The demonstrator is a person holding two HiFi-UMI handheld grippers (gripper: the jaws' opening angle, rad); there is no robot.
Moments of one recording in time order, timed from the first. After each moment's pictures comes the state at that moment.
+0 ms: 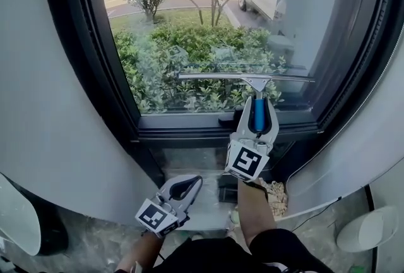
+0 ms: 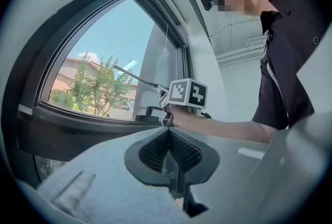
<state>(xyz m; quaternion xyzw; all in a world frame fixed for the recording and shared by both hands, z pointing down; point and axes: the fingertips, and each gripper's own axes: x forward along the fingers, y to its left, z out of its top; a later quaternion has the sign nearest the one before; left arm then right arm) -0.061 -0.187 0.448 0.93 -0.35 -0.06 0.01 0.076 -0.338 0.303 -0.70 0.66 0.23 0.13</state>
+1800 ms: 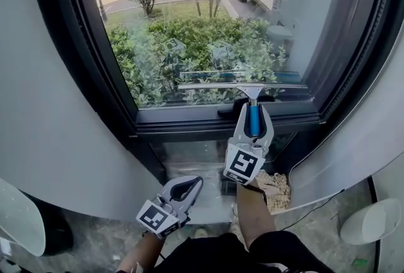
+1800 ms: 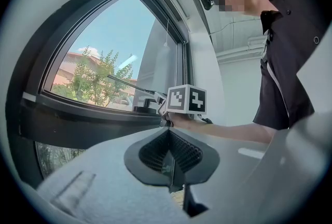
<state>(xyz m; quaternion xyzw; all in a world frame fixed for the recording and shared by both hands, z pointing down) -0.056 -0.173 0.462 0.94 -0.35 -0.05 0.03 0.078 -0.335 0.365 -0.71 0.68 0.19 0.08</state>
